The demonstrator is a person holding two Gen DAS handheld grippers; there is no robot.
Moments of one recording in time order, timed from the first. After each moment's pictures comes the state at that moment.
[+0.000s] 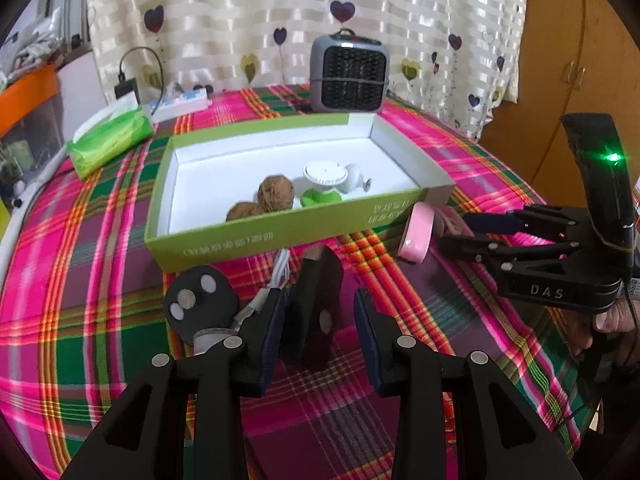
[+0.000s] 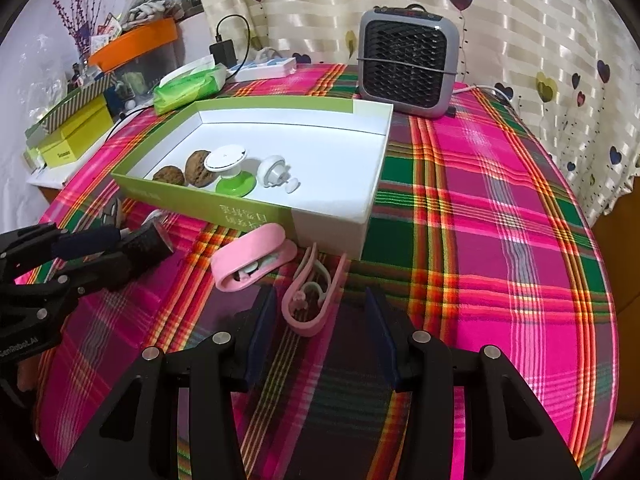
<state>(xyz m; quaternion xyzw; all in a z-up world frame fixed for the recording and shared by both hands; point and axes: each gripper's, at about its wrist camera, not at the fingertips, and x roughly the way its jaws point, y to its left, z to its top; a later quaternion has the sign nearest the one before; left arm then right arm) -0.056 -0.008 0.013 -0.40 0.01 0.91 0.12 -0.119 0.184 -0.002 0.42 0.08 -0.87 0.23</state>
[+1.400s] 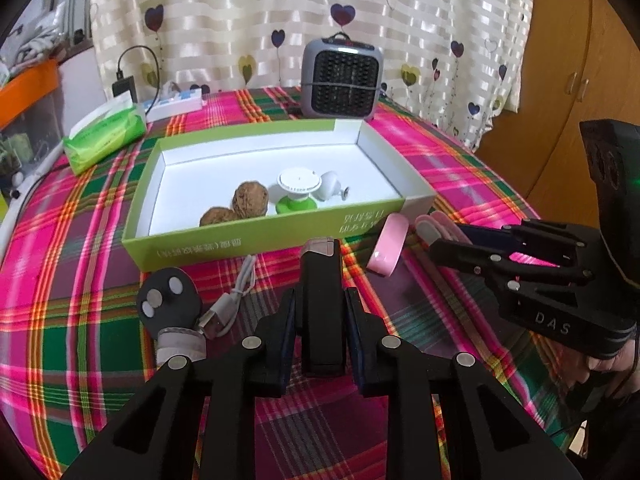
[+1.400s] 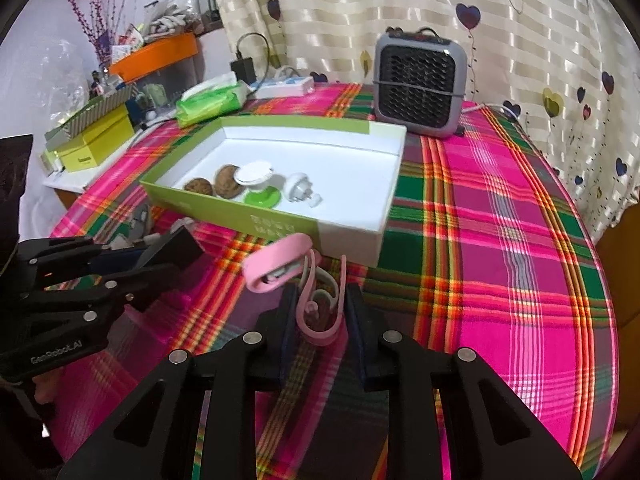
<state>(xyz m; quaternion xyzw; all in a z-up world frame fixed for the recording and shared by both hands) -0.054 0.012 0.023 -0.40 -0.01 0.91 0.12 -0.100 0.183 0.016 0.39 0.07 -0.88 0.26</state>
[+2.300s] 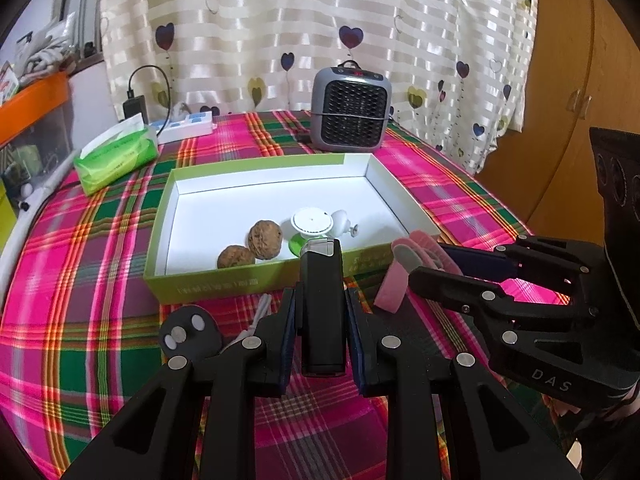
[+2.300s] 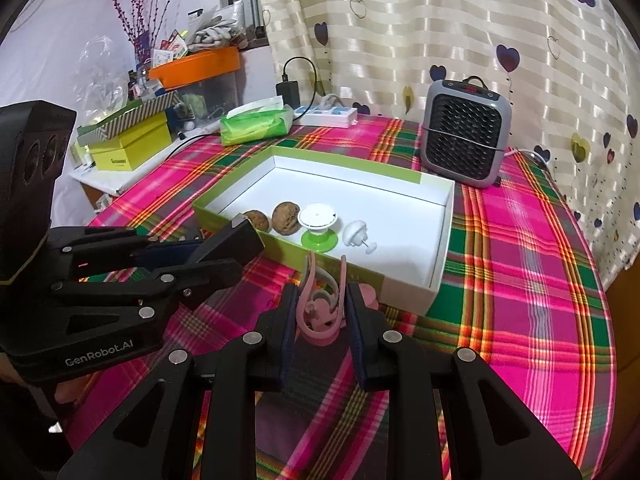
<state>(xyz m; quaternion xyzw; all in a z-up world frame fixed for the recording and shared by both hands) -0.062 0.004 0.041 -0.37 -0.02 0.92 0.11 -0.094 0.155 0.035 0.35 0.09 -0.88 0.31</state>
